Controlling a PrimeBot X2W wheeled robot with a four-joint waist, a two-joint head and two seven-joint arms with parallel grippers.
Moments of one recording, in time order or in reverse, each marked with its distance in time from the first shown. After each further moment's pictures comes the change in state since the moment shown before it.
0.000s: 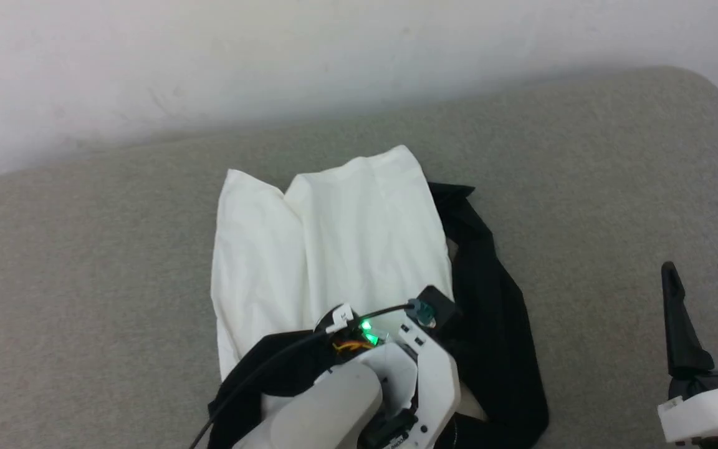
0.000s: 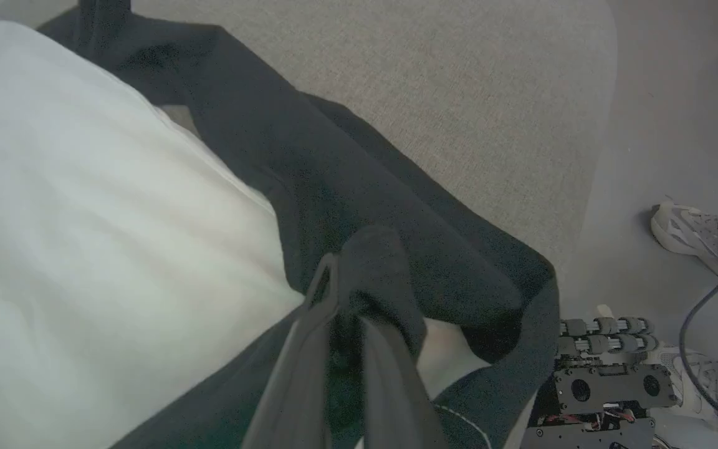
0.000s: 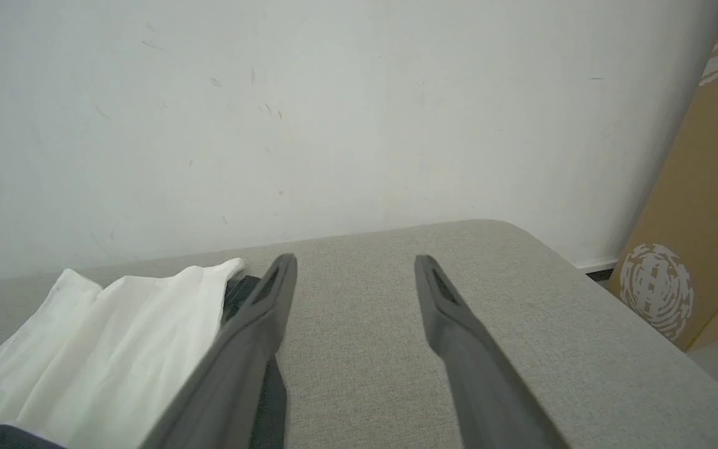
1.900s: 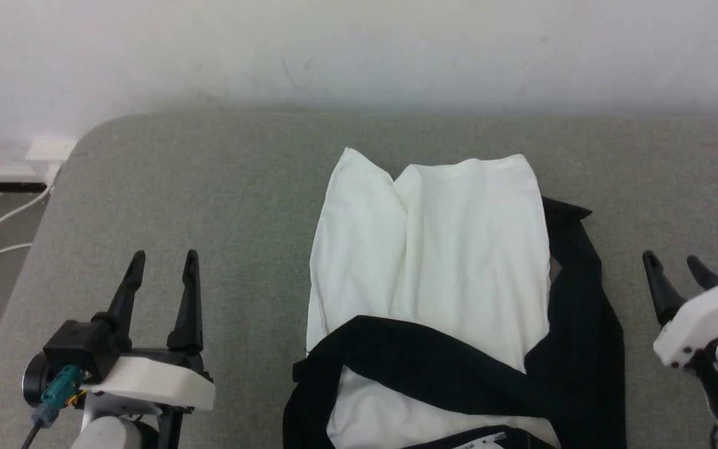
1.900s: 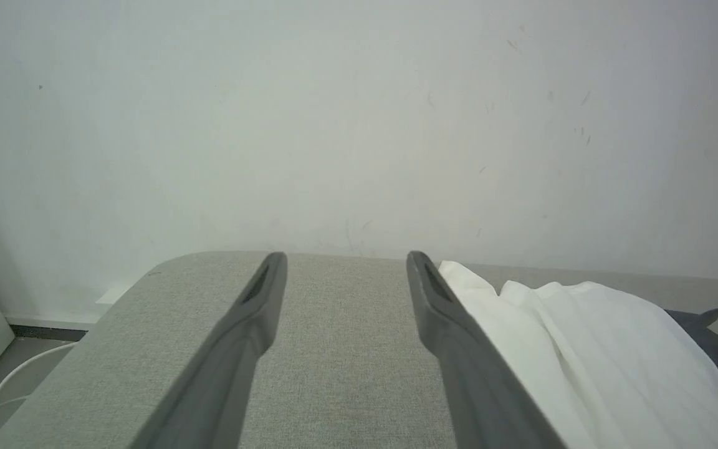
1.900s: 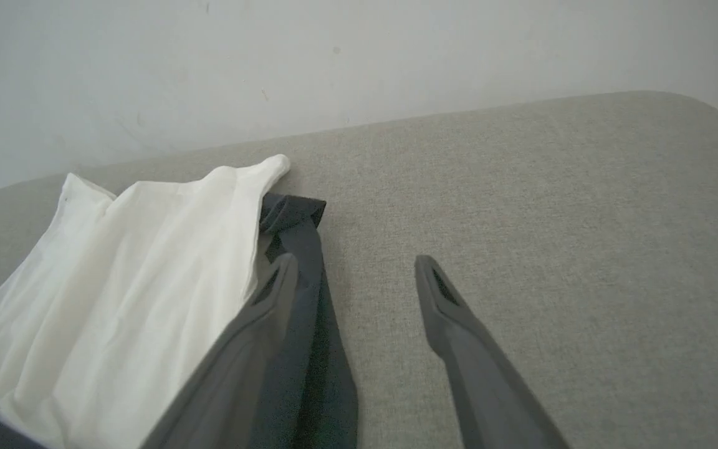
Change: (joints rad) left arm 0.493 0.361 0.637 -0.526 -0.013 0.278 -0.579; right arm -0.280 -0.073 -0.044 0.498 0.083 -0.001 0.177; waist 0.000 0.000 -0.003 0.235
